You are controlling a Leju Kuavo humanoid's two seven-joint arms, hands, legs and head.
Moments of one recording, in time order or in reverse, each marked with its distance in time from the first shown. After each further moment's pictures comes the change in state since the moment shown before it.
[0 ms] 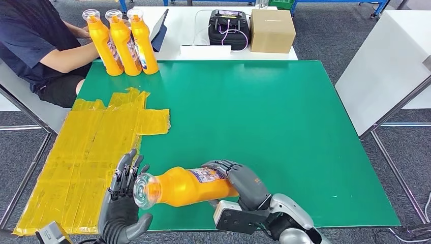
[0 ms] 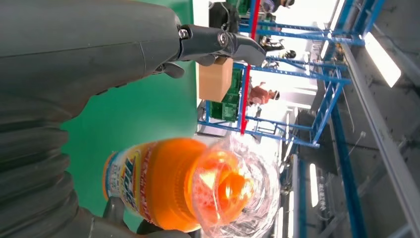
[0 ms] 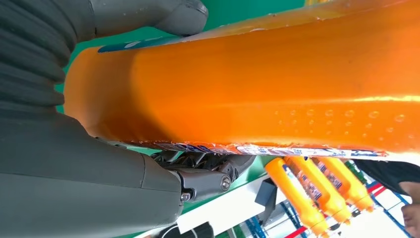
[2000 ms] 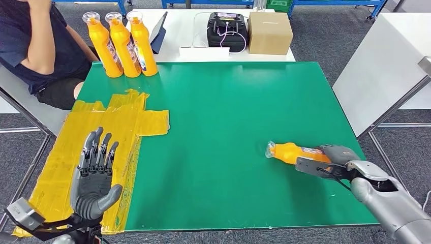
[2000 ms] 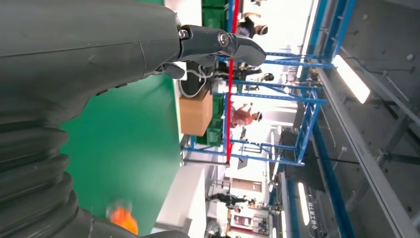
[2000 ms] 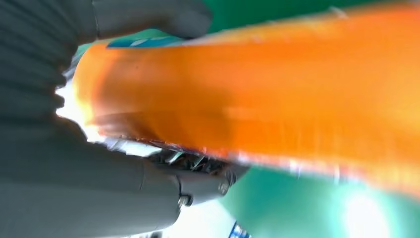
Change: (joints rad) left arm -0.137 0.029 0.229 0.047 0.085 -0.105 0.019; right arm -0.314 -0.353 -0.079 0.716 0.095 0.115 0.104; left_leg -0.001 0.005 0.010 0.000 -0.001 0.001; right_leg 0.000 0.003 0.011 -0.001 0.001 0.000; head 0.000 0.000
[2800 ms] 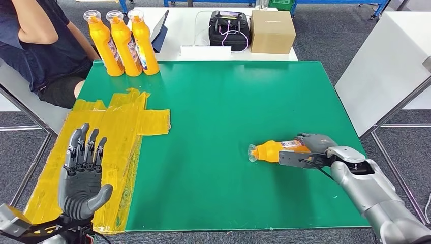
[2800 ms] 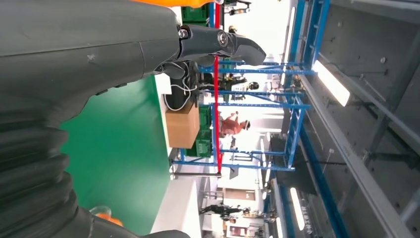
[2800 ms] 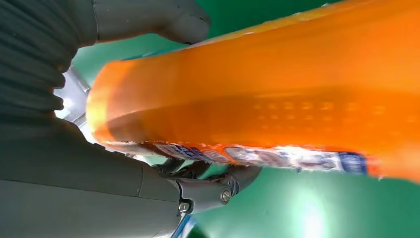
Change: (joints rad) left arm -0.030 -0.007 0.058 -0.032 -0.036 -0.029 -0.028; right arm -0.125 0.142 -0.065 0.178 0.289 0.216 -0.170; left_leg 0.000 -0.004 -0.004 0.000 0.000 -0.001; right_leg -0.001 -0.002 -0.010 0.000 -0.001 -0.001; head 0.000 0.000
